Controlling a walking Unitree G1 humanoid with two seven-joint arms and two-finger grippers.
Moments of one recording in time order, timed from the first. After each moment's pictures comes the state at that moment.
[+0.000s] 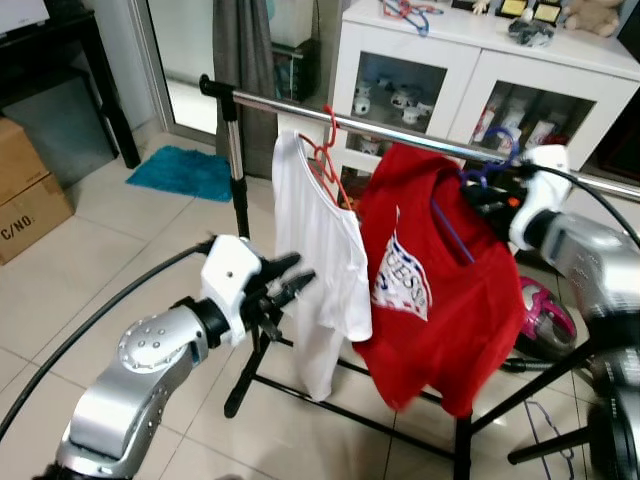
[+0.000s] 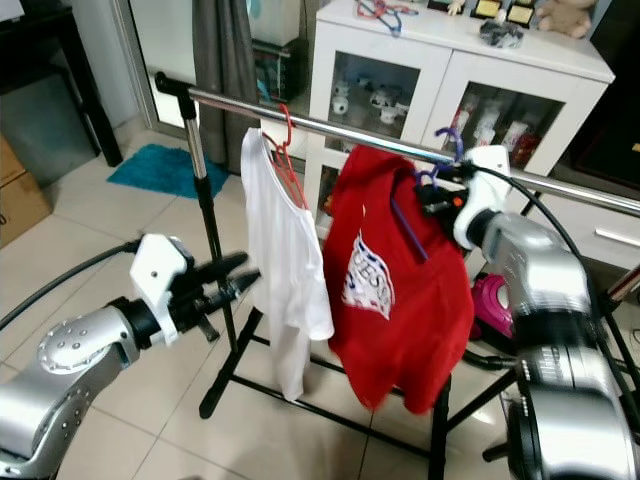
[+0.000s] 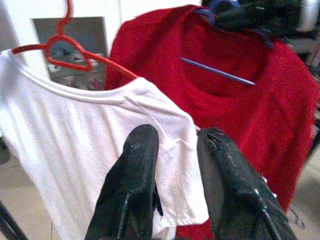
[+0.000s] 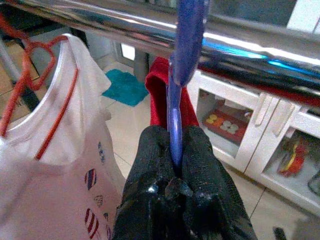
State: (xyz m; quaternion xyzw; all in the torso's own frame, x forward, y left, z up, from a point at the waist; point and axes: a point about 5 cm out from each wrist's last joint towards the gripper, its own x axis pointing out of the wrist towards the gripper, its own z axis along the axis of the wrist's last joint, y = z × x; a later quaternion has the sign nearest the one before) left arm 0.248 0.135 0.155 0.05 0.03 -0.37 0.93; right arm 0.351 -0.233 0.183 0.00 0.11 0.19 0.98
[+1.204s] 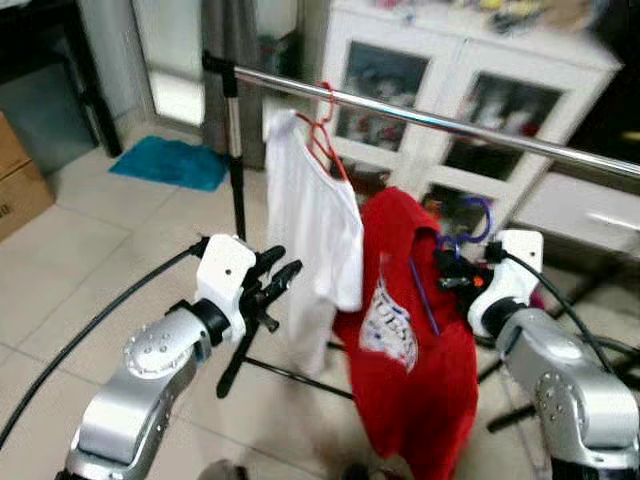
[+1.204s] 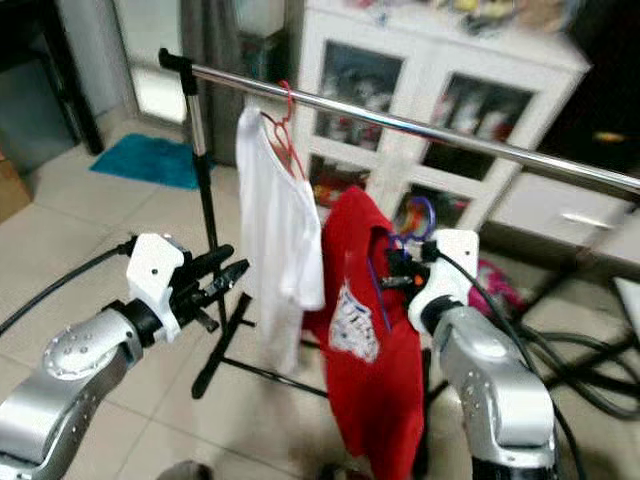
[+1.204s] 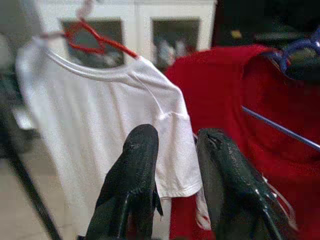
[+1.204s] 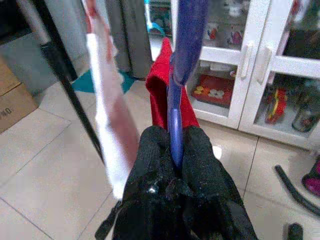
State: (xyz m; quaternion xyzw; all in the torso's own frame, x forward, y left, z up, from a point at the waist) left arm 0.253 0.136 0.154 0.06 0.03 -0.31 0.95; right arm 0.263 -0.175 0.137 0.06 0.13 0.11 0.98
